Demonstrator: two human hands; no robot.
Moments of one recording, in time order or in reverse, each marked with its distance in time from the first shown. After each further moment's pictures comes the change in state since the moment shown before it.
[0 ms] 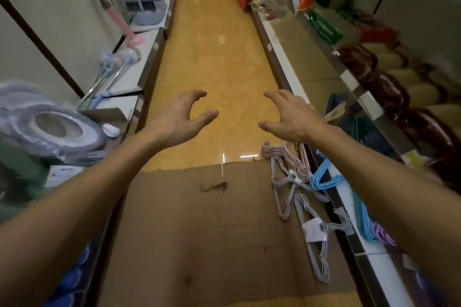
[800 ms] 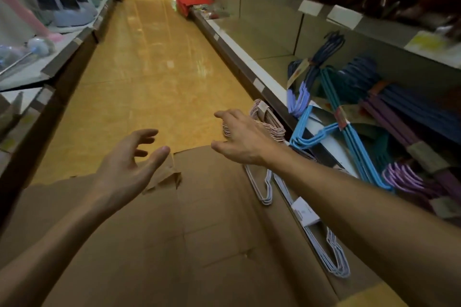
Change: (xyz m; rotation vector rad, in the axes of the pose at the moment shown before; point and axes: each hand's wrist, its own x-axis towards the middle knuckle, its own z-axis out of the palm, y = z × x) left_hand -0.053 -0.119 0.294 -0.241 0.152 0.020; right_hand -0.021 0.067 0.286 0.096 0.148 0.020
